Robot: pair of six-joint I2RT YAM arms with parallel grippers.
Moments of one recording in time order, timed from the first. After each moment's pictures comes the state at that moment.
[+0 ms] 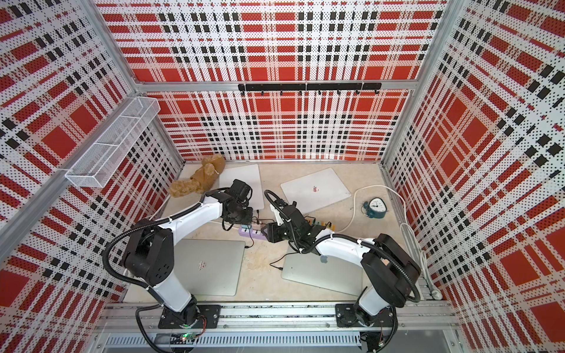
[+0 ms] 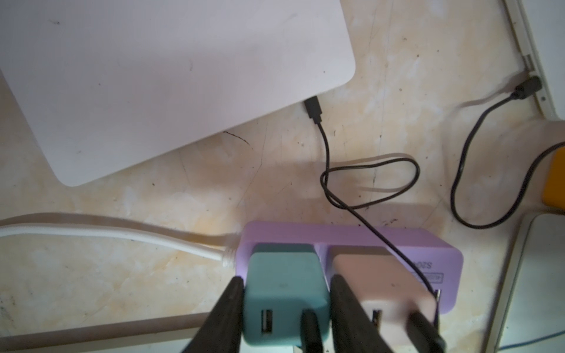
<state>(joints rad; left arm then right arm) -0.46 1.72 1.24 -0.76 -0.05 -0.33 0.82 1.55 0.87 0.11 -0.21 0.61</state>
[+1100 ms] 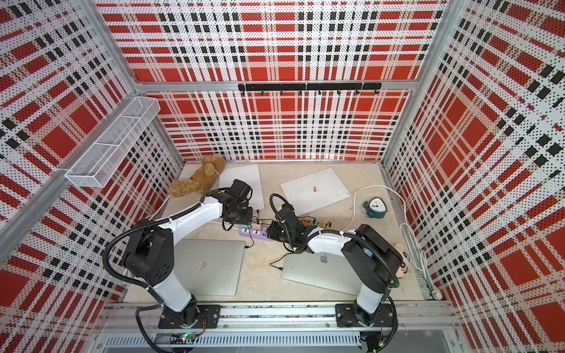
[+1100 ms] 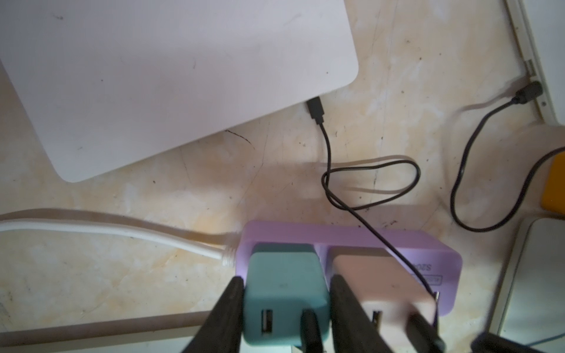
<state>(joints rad) -0.46 1.72 1.24 -0.76 -0.05 -0.36 0.84 1.71 0.89 0.16 -0.12 1.02</state>
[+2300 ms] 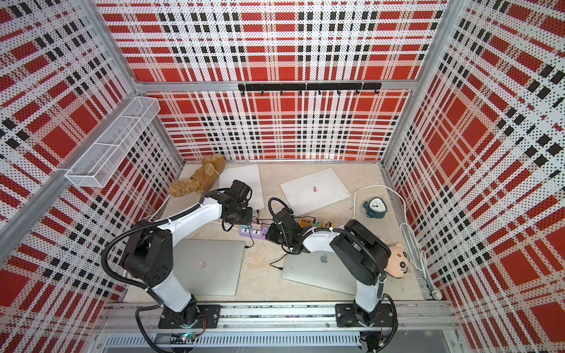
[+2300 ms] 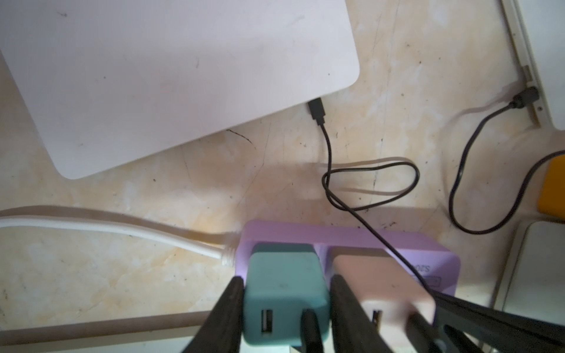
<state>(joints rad) -0.46 1.71 1.22 -0.74 -0.04 -0.38 0.84 1.81 0.90 0.19 -0.12 1.09</state>
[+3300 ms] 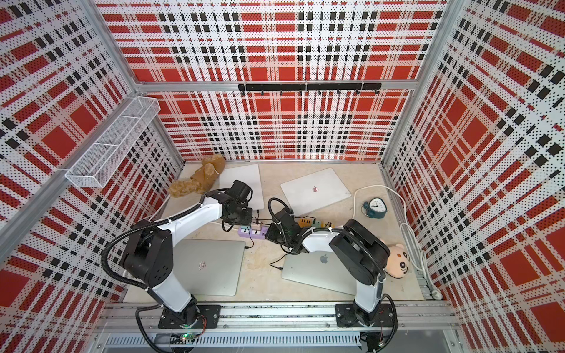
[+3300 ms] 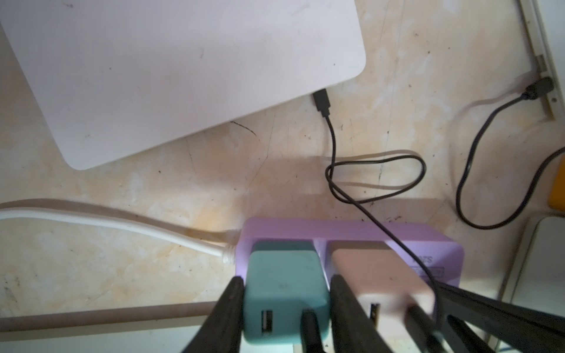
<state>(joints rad) -0.47 1.71 1.23 -0.78 -0.06 -0.38 0.84 1.82 0.91 0.19 -0.10 1.11</state>
